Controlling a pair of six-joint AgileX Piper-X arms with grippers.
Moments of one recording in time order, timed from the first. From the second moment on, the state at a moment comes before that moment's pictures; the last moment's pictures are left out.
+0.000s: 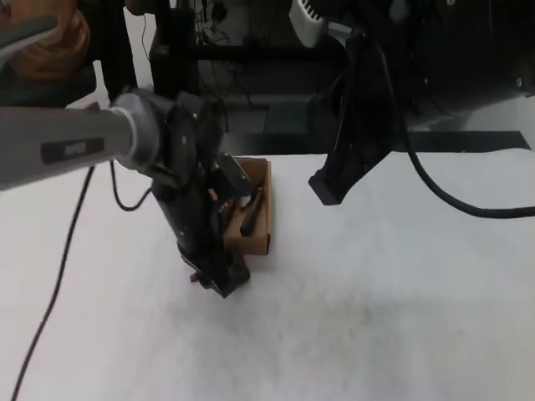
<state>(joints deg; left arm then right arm) -24.1 109.2 -73.3 44.8 7.6 34.7 45.2 74.0 -77.8 50.8 10.0 -17.9</state>
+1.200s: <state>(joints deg) -23.7 112.3 -76.9 46.8 7.3 34.7 45.2 64.7 -67.7 43.5 10.0 -17.1</state>
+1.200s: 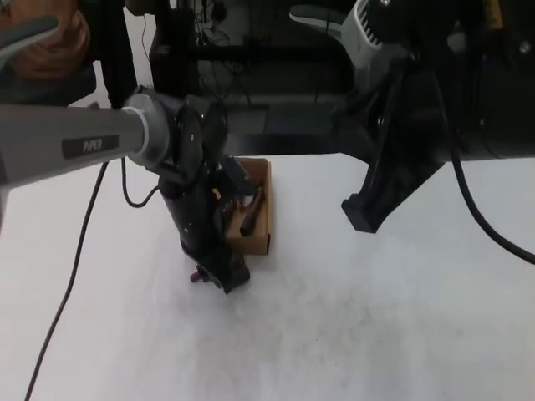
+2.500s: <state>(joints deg) -30.9 114.5 -74.7 57.0 20.6 30.7 45.2 64.7 -67.7 36.4 10.0 -17.1</state>
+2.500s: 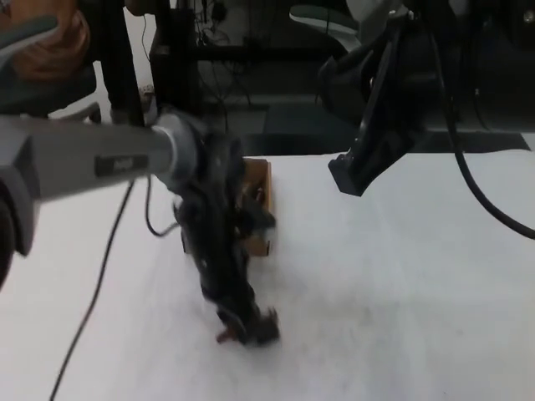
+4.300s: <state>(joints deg) -30.5 112.2 -70.6 46.6 18.7 24.8 45.2 64.7 -67.7 36.2 7.1 -17.1</state>
